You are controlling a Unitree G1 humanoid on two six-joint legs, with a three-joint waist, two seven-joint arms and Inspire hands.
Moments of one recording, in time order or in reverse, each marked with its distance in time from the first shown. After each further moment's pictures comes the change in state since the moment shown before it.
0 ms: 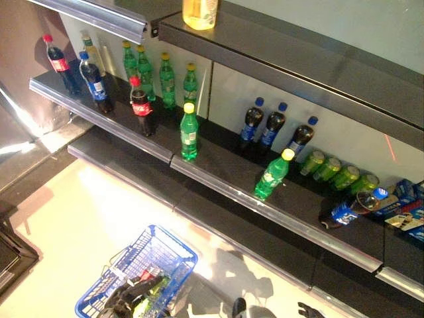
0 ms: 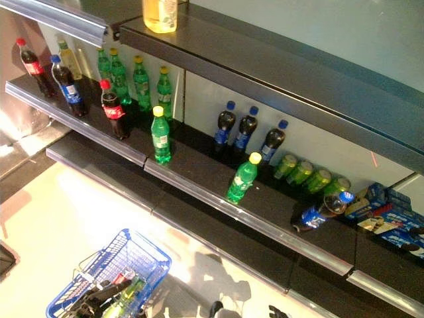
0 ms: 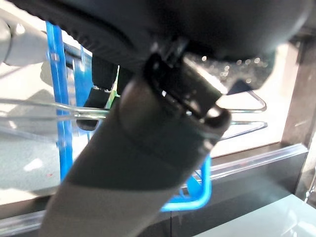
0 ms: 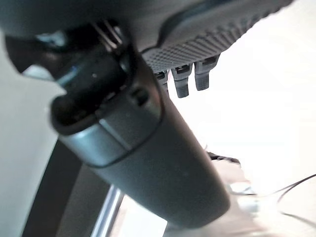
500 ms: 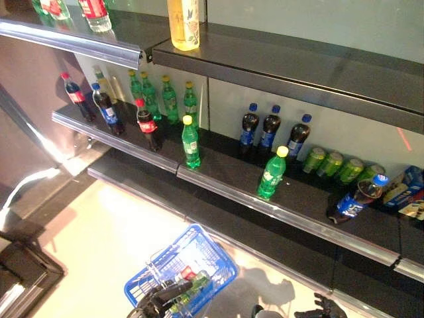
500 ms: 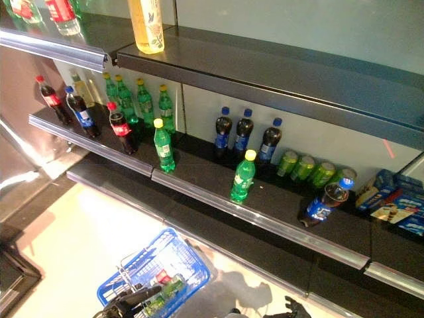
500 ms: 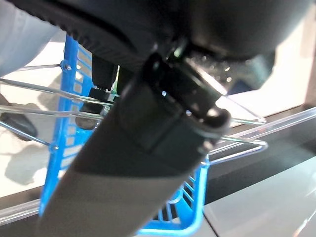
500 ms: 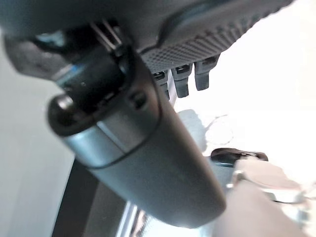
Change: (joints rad) left arm -0.018 -0.085 -0.071 0.017 0.047 0.022 -0.057; right arm 0.008 -0.044 -0.014 0.047 0.042 0.012 0.019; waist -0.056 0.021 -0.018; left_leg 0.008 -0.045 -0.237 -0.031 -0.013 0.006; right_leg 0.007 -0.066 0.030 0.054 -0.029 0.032
